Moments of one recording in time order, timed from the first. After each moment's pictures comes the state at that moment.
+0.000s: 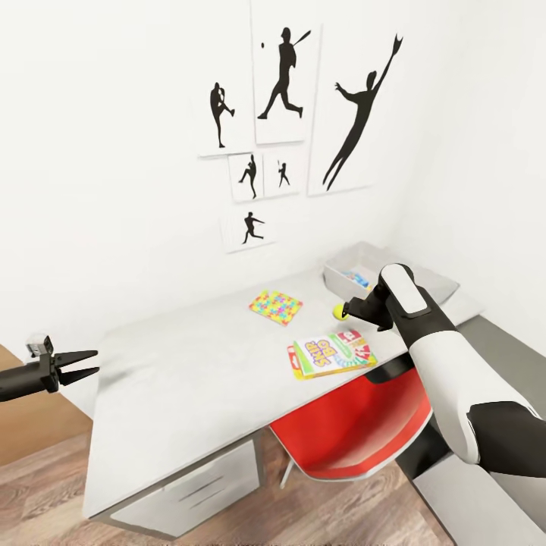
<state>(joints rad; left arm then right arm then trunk) -0.81 0.66 0.25 -0.52 0.11 0.87 -1.57 -1.19 -0.06 0.14 -0.77 -1.19 1.04 -0.99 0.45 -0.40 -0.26</state>
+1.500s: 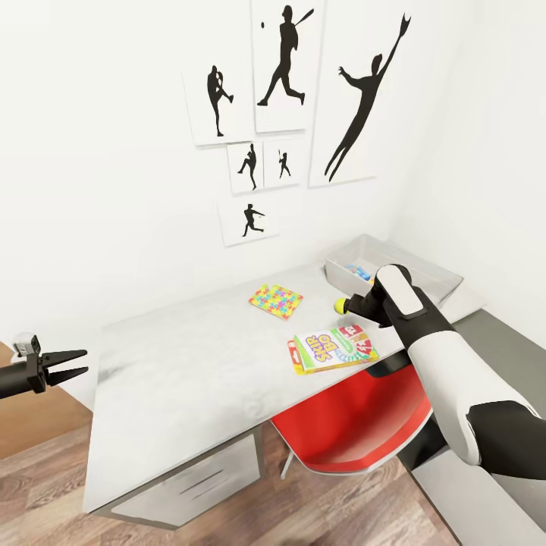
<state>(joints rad) -0.81 0.70 0.25 -0.52 0.11 0.87 -1.57 -1.19 -0.07 0.18 -0.77 -1.17 0.92 -0.99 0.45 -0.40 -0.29</state>
